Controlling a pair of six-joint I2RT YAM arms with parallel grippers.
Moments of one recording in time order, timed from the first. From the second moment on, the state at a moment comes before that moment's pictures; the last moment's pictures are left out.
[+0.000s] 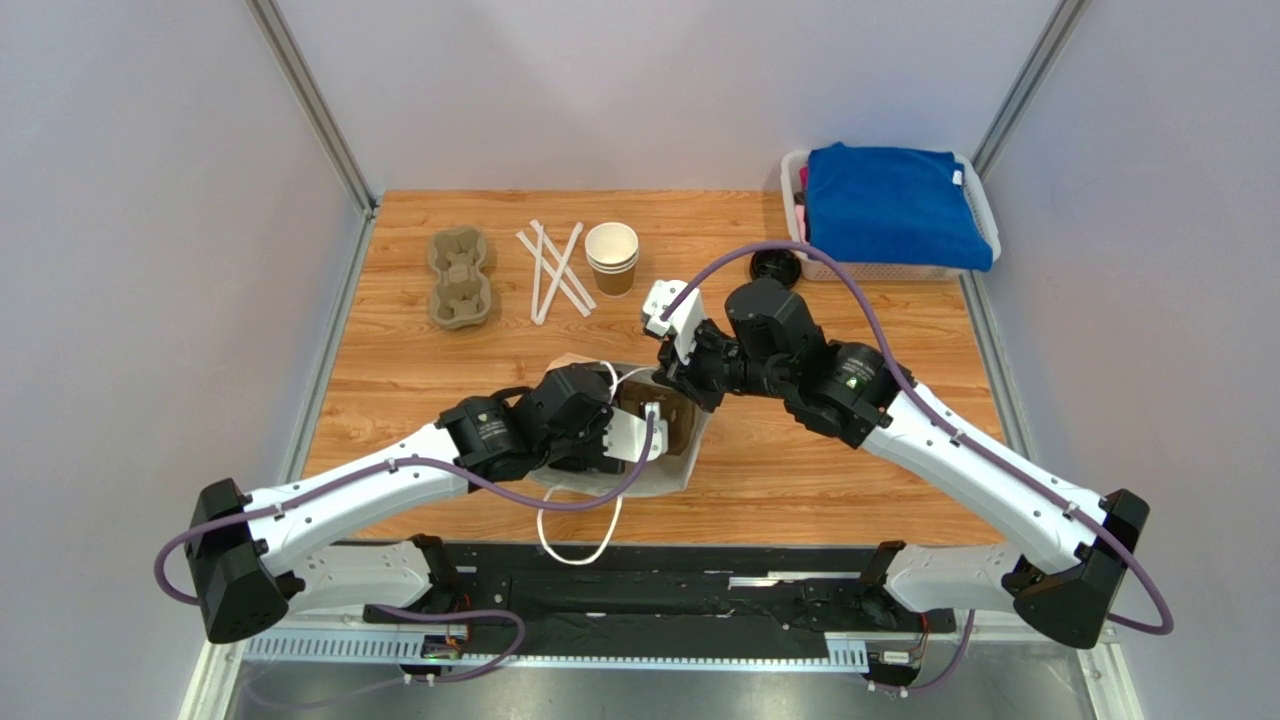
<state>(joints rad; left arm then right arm) -1.00 1.12 0.91 -0.62 -0.27 0.78 0.89 1.22 1.27 -0.55 -0.20 -0.23</state>
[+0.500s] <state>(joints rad) -0.99 1.18 0.91 -0.64 -0.22 0.78 0.89 1.22 1.27 -0.55 -0.22 -0.24</state>
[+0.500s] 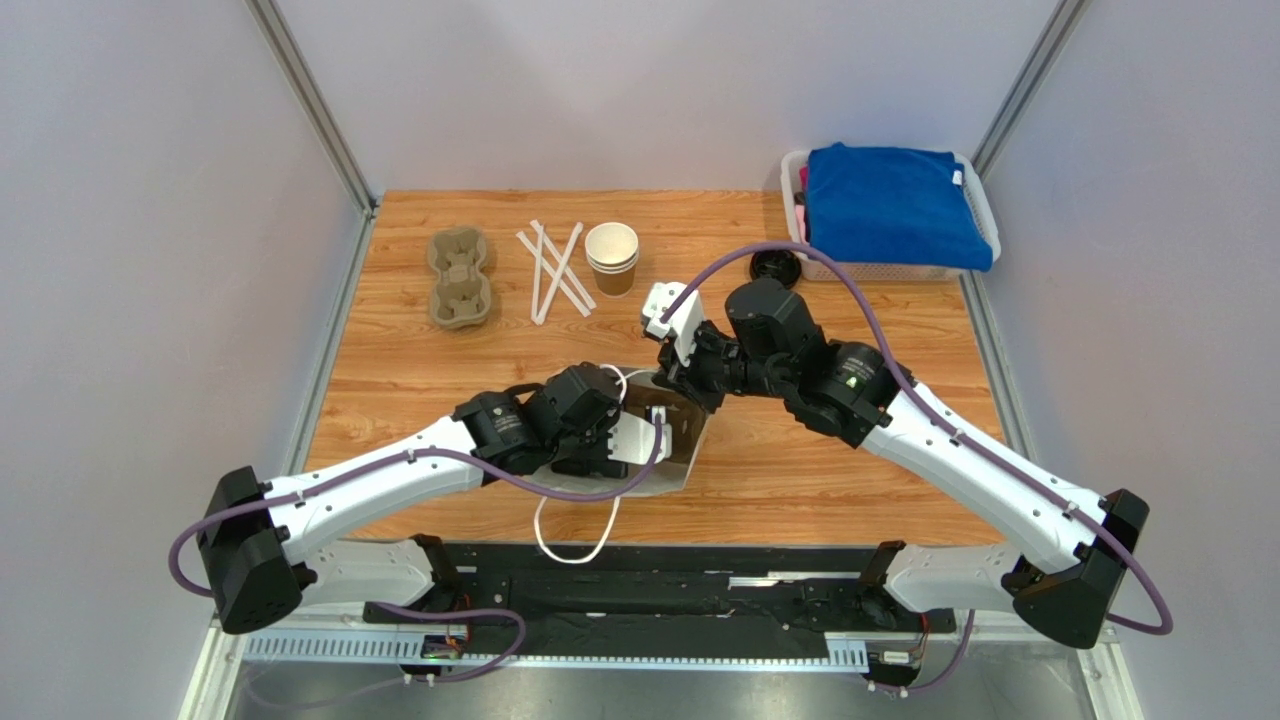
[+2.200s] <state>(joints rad) -0.97 1.24 0.94 -0.62 -0.10 0.85 0.89 1.14 1.17 -0.48 -0.26 -0.35</state>
